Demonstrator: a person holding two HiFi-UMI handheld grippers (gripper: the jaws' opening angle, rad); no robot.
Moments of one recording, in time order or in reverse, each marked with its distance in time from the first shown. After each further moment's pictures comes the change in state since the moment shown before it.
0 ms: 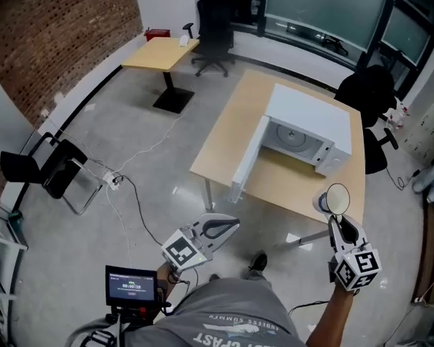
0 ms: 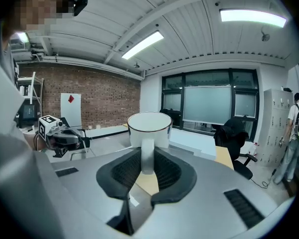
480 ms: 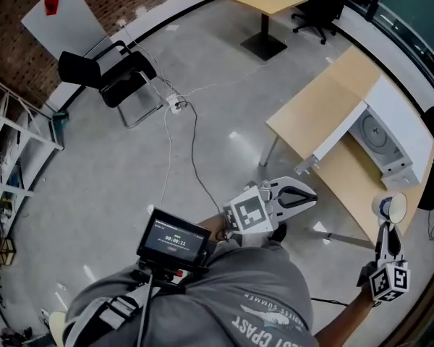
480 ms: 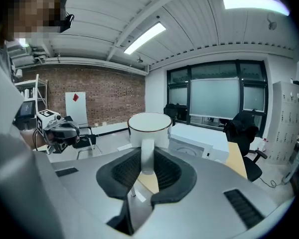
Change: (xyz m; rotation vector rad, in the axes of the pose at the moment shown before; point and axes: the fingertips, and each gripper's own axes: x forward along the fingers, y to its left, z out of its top) left arm 0.027 0.025 0.004 0.104 -0.033 0.015; right arm 0.072 -0.014 -0.025 0.021 0.051 0.089
